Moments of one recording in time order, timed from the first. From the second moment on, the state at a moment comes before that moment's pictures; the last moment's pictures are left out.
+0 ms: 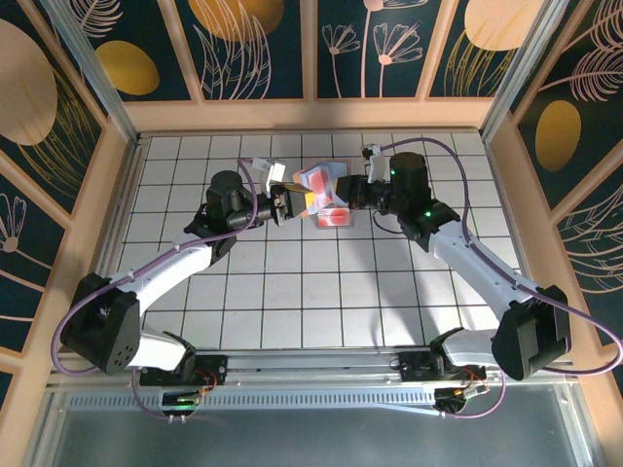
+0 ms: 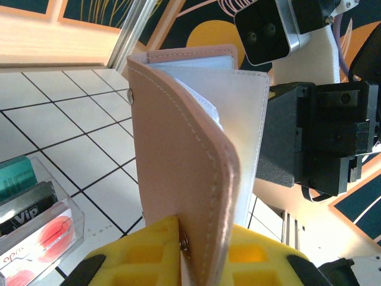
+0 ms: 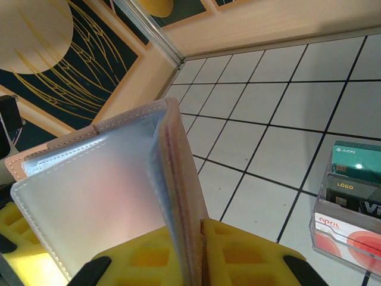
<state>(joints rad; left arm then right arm) -0.52 1.40 0.87 0.40 0.67 -0.52 0.49 1.30 1.03 -0.08 -0.45 0.49</state>
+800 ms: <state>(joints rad) -0.52 1.40 0.87 0.40 0.65 -0.52 0.49 1.28 1.00 -0.02 -0.55 0.49</state>
